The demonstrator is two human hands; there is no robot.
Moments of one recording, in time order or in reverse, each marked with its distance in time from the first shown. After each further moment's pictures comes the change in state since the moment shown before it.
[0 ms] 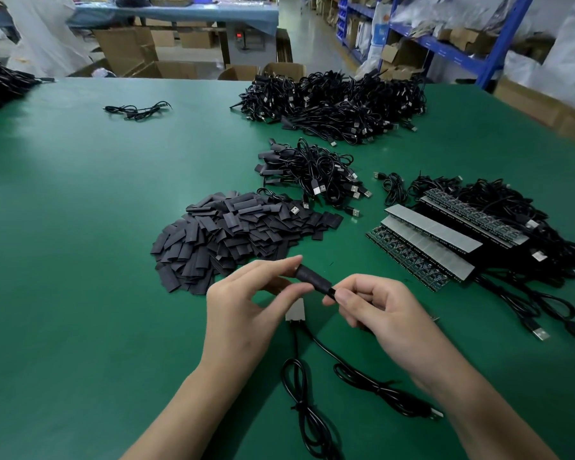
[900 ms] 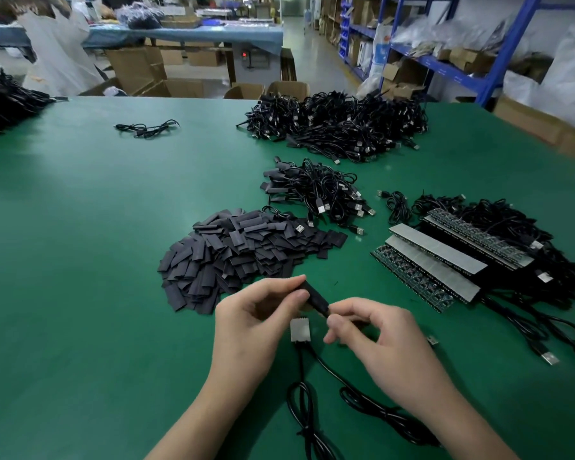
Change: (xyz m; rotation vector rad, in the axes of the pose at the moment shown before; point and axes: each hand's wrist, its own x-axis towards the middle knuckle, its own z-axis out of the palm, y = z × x) left_hand 0.001 -0.003 0.007 -0.433 0.002 -0.395; right_hand -0.001 0.002 0.008 -0.299 0.115 -0.067
